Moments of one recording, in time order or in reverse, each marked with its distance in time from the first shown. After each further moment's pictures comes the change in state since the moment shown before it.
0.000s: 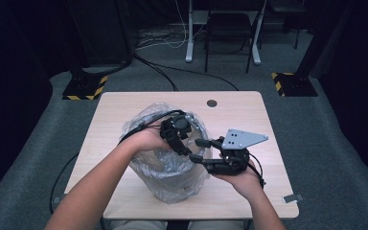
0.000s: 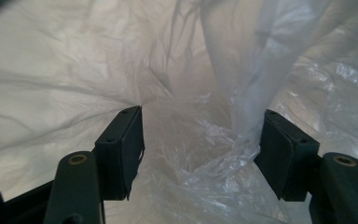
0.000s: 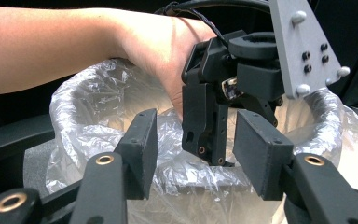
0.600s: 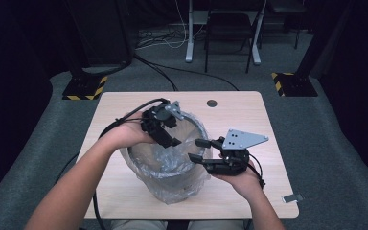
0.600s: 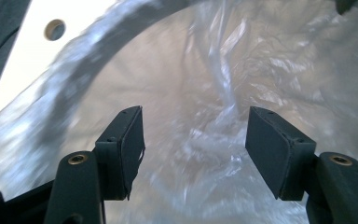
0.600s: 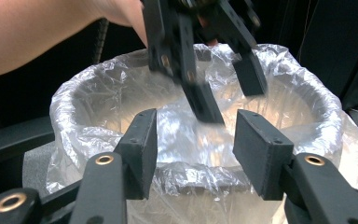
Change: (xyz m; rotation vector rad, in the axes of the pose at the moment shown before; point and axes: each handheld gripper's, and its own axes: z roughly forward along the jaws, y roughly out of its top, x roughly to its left) left arm -0.012 -0.020 -0.081 -0.103 0.121 0.007; right arm 0.000 -0.002 0.000 -0.015 0.000 0.000
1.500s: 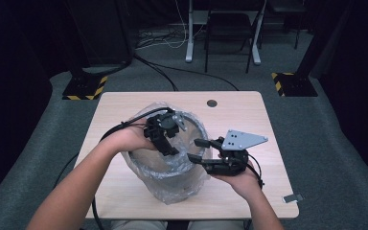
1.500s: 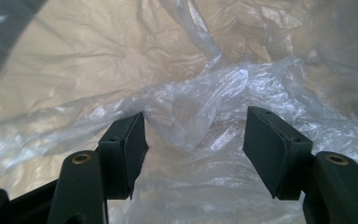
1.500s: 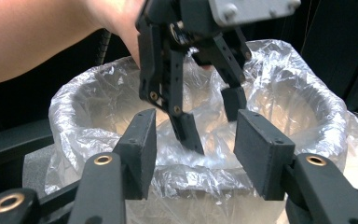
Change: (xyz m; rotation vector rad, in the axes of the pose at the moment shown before) left arm -0.011 0.005 0.031 0.163 -0.066 0.079; right arm 0.000 -0.002 0.002 -0.013 0.004 0.002
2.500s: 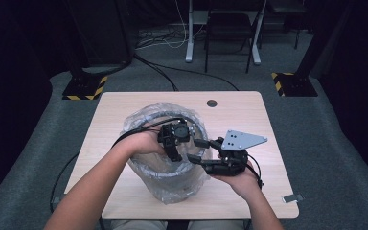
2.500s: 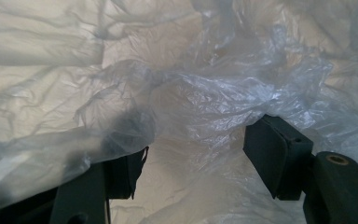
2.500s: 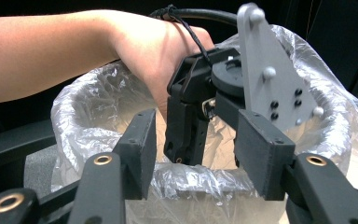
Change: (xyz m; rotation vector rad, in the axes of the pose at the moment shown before) left arm 0.003 0.011 0.056 0.138 -0.038 0.036; right arm 0.001 0.000 0.001 -0.003 0.004 0.001
